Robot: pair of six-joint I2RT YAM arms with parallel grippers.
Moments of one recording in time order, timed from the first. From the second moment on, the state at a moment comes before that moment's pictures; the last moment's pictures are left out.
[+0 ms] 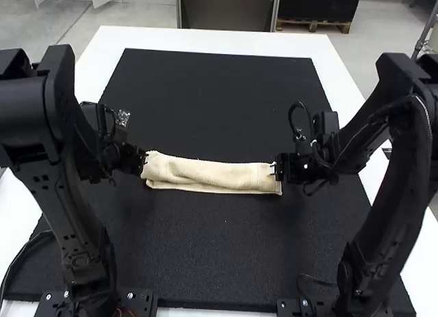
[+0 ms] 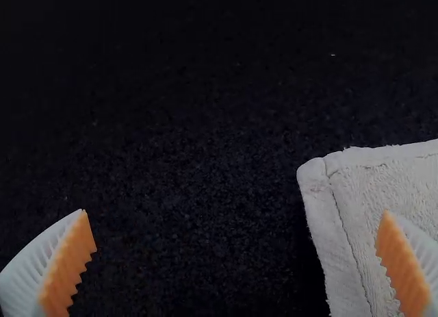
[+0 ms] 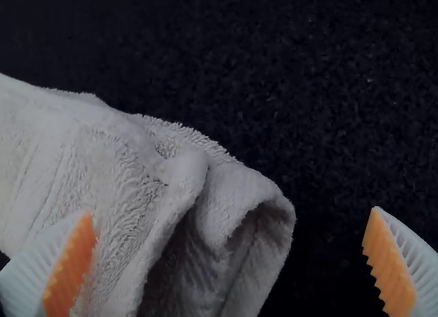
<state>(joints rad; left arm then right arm) 0.30 1.54 0.38 0.51 0.38 0.39 0.09 1.69 0.52 0.25 -0.47 -0.04</state>
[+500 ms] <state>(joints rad) 0.30 1.54 0.38 0.51 0.39 0.39 0.09 1.73 0.56 0.24 -0.51 -0.04</state>
